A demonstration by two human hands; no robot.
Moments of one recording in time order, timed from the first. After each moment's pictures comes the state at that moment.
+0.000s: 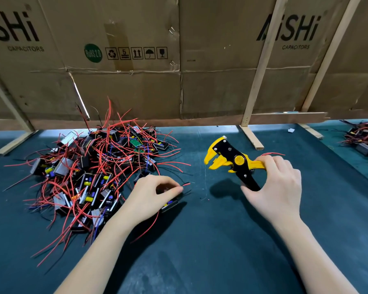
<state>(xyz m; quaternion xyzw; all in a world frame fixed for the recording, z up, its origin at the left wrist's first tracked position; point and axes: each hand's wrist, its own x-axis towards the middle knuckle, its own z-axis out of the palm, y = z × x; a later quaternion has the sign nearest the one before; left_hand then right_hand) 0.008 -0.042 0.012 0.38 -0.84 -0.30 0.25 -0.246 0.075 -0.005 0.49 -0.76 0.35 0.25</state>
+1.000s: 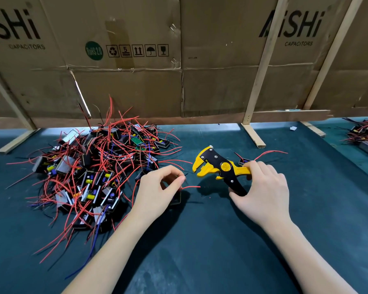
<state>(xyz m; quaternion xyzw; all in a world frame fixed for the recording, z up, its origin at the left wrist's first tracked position) -0.007 -0.030 0.009 0.37 -0.79 -0.32 0.37 -0.223 0.070 -0.012 0.52 -0.77 0.30 0.24</state>
